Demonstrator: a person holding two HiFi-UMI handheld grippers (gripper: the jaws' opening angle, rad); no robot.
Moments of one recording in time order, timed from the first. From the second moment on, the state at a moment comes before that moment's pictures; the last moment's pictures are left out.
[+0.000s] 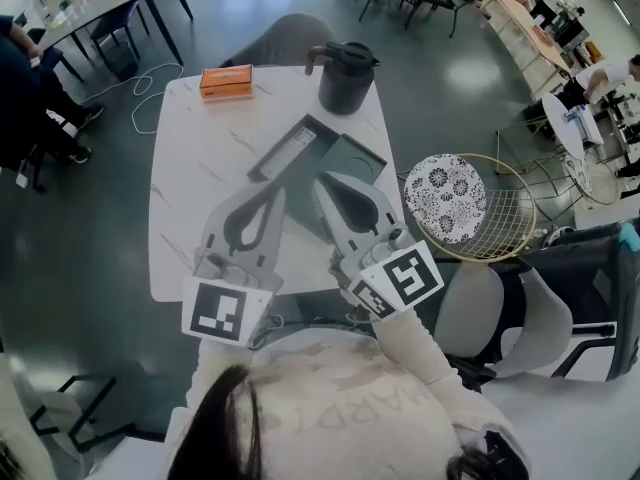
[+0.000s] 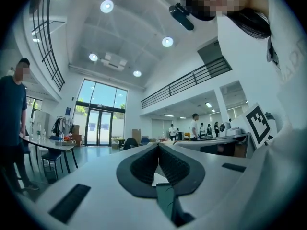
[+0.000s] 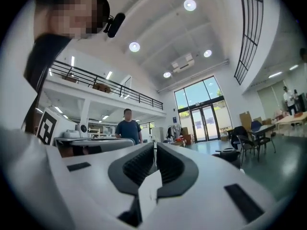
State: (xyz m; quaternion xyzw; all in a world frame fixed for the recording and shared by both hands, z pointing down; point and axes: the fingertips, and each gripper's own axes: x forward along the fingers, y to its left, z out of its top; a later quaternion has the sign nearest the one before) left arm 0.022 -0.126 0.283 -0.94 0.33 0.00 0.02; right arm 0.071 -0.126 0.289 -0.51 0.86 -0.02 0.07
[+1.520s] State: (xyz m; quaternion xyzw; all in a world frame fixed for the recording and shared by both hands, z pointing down) left arm 0.029 0.016 0.241 -0.94 0.34 0.00 0.06; right arm 0.063 0.014 0.243 -0.50 0.86 0.04 0.07
